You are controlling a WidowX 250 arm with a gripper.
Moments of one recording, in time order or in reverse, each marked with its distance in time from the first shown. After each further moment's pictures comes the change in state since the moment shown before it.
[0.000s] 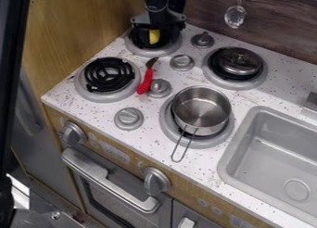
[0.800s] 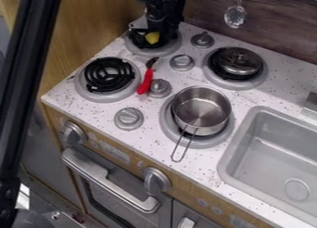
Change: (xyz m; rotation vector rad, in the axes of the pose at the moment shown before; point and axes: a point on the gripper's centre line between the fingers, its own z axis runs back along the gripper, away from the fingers) arm 0.023 0.017 -0.051 0.119 -0.130 0.110
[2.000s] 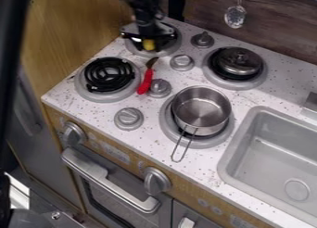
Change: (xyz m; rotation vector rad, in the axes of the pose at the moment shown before) arm -0.025 0.035 0.038 -0.145 0.076 -0.230
